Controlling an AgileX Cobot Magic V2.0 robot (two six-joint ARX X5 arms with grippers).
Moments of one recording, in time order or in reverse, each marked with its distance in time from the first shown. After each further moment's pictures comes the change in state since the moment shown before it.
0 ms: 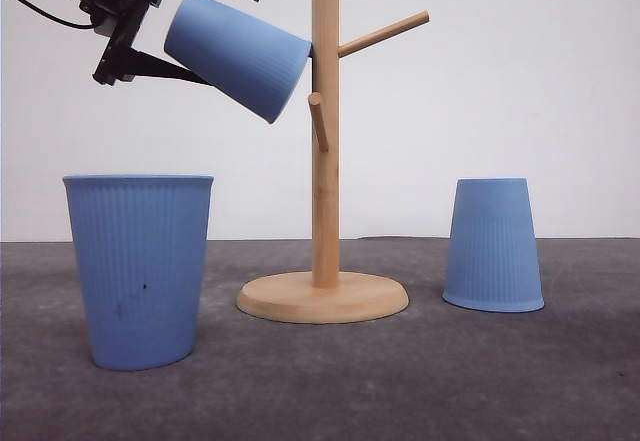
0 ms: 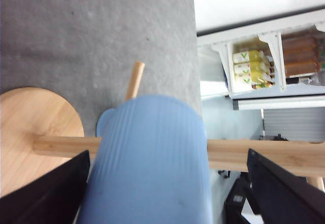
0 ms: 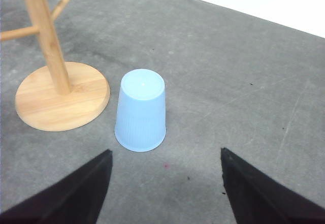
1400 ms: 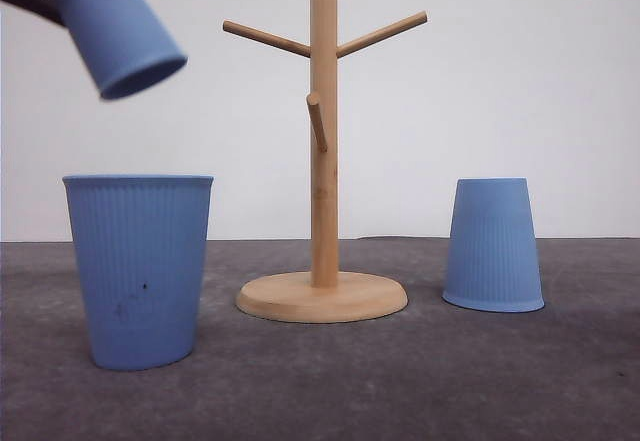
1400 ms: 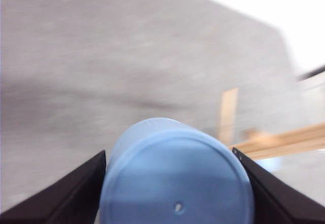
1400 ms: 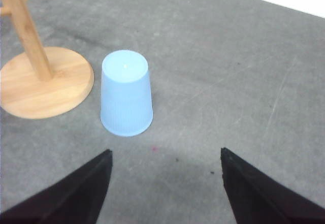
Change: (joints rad) left_arx 0.120 -0.280 -0.001 -0.299 -0.376 0.373; right_arx -0.057 0.000 0.000 -0.040 0.000 0.000
